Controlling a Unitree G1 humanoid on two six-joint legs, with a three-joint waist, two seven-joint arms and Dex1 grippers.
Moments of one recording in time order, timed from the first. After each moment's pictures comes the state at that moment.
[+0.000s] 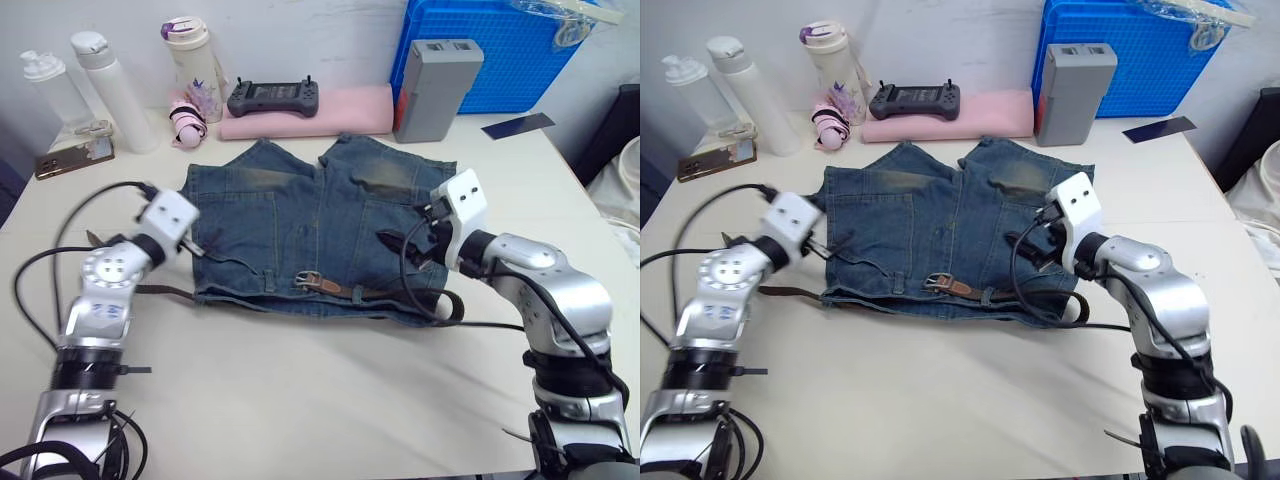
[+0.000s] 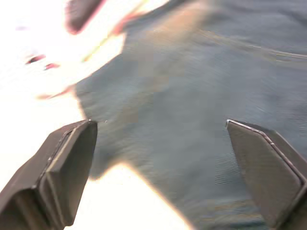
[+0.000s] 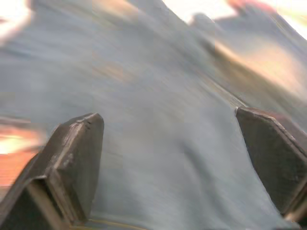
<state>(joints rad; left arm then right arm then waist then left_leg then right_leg) -0.42 0.68 0.21 0.05 0.03 0.33 -0.42 -0.51 -0.47 -0.09 -0.47 0.49 0.95 0.59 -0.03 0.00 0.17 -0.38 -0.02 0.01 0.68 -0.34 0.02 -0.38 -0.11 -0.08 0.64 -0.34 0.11</state>
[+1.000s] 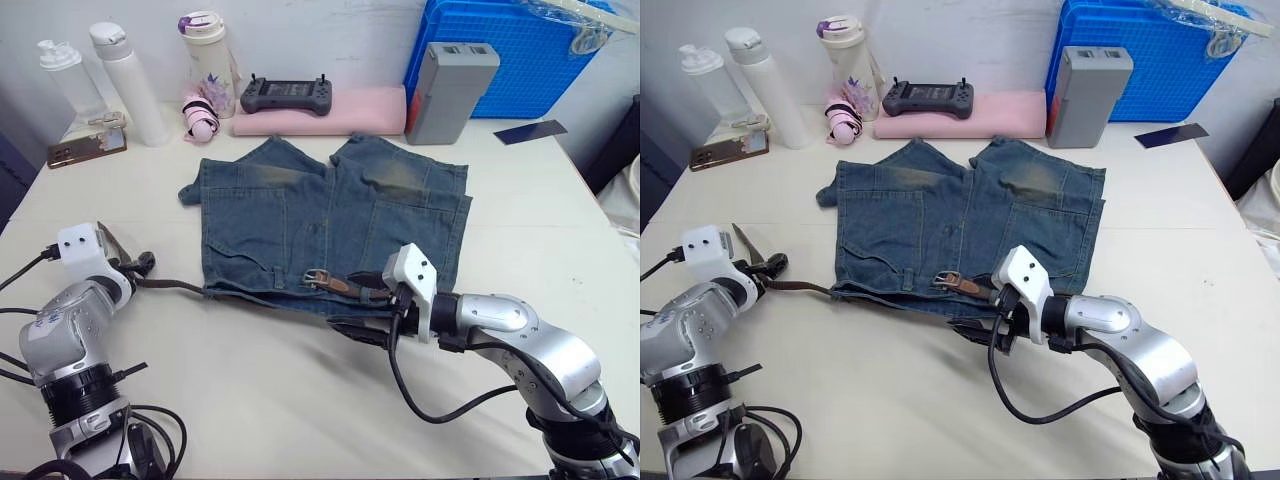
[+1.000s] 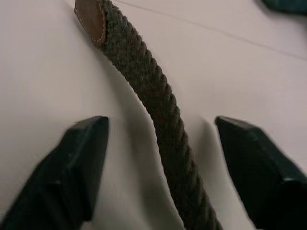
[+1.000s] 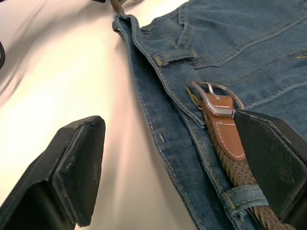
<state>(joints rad) -0.45 0.41 0.64 -0.02 -0.21 1.01 -0.10 -0.31 -0.57 0.14 -0.60 0.55 0.85 0.68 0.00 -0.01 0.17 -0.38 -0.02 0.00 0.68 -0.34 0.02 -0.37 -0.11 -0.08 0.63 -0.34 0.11</state>
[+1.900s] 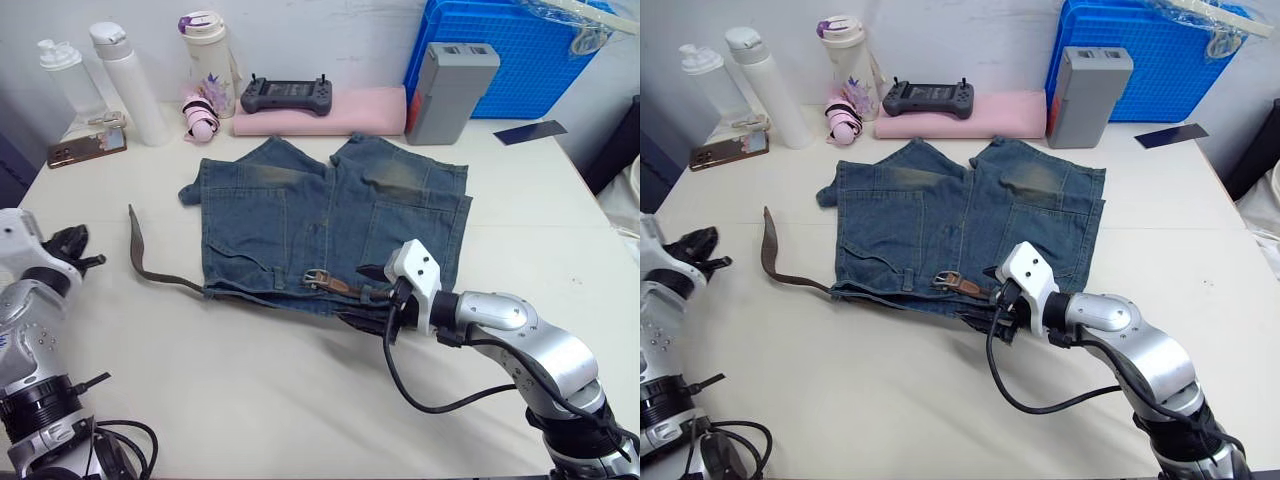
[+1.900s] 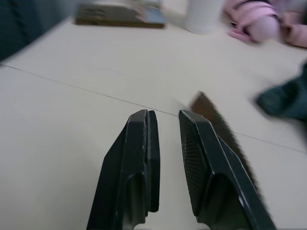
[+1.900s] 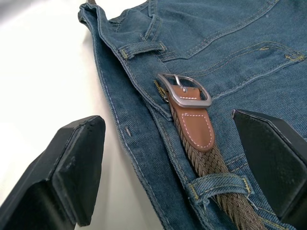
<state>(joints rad) -0.37 0.54 0.68 0.04 -0.40 0.68 -0.21 -0.31 -0.58 0.15 -0.58 0.50 0.83 0.63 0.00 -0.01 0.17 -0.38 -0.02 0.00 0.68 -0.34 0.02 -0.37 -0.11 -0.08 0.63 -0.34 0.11</state>
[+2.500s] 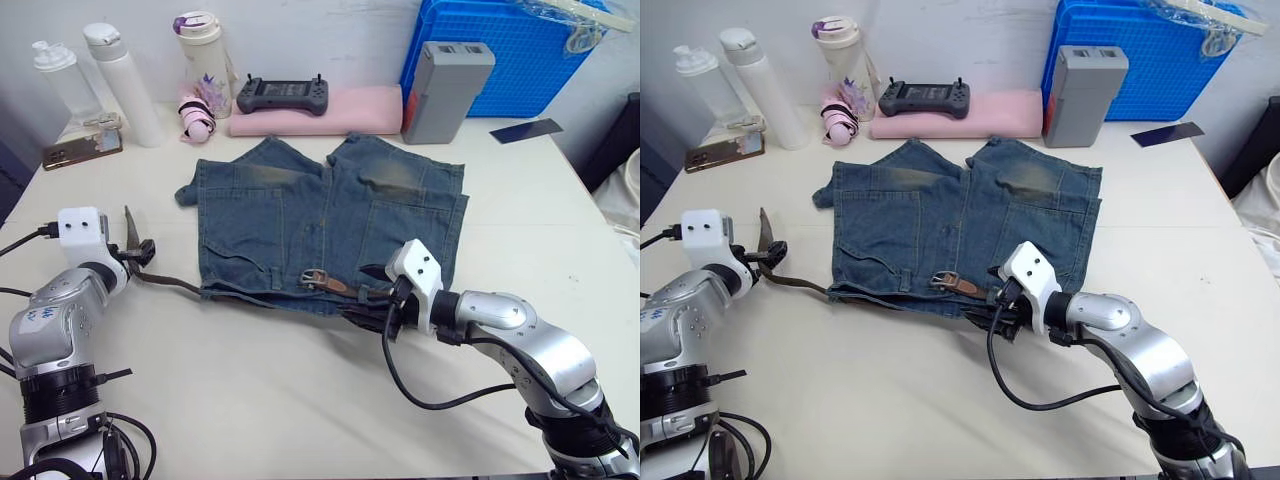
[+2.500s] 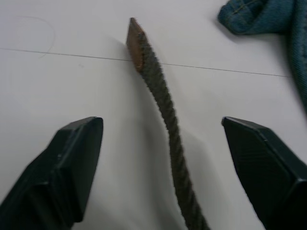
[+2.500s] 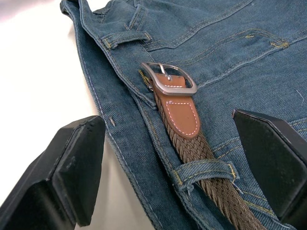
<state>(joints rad) -0.39 0.57 0.46 -0.02 -0.30 0.92 -0.05 -0.31 -0.58 0.15 -0.56 0.48 0.83 0.62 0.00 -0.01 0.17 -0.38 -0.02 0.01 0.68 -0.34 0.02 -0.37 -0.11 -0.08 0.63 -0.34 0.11</state>
